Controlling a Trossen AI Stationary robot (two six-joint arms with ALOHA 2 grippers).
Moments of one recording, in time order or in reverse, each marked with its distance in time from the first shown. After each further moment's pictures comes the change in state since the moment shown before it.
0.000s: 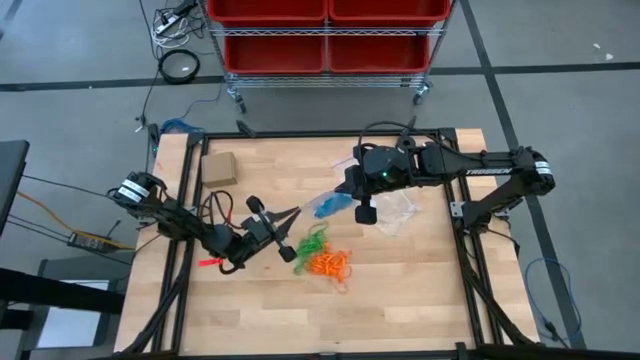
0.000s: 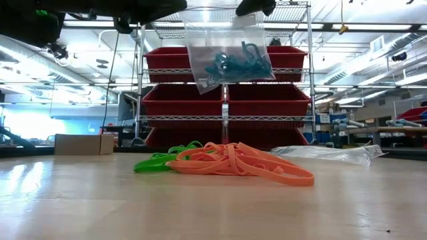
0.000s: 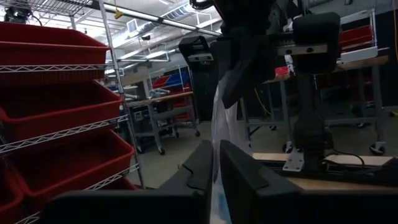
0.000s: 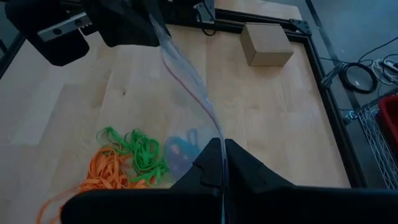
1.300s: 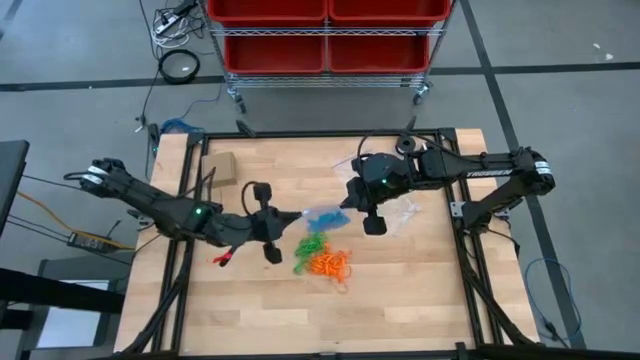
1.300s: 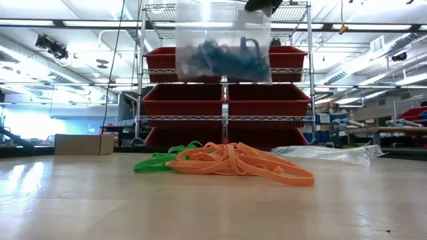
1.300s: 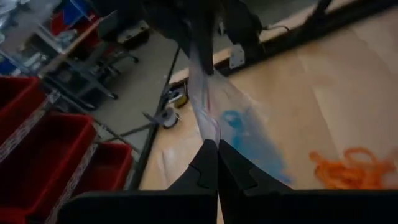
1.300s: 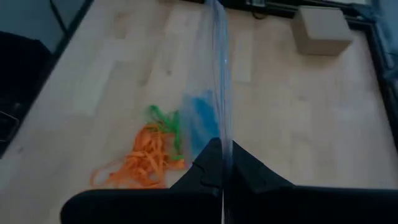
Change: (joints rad) left arm 0.051 -0.386 0.456 -1.705 0.253 -0.259; right arm 0.029 0.000 0.000 -0.078 -0.117 -0.010
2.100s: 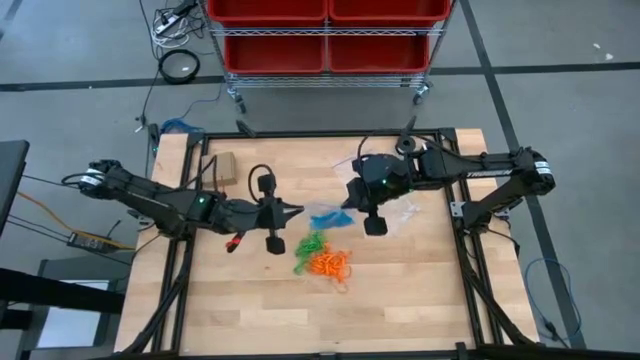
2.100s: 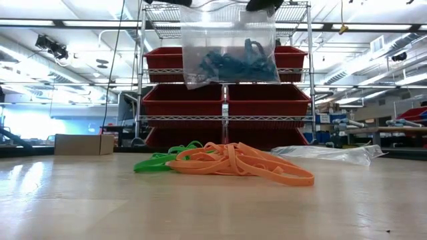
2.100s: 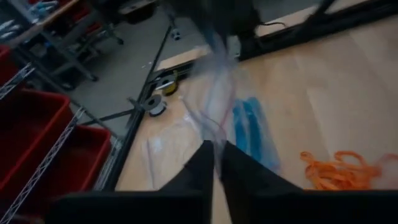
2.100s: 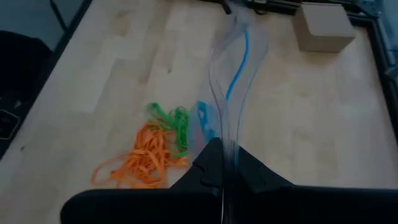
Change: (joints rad) left arm 0.103 -0.010 0.009 -0.053 0.131 -0.092; right arm -0.003 0.000 0.000 -0.011 -0.016 0.003
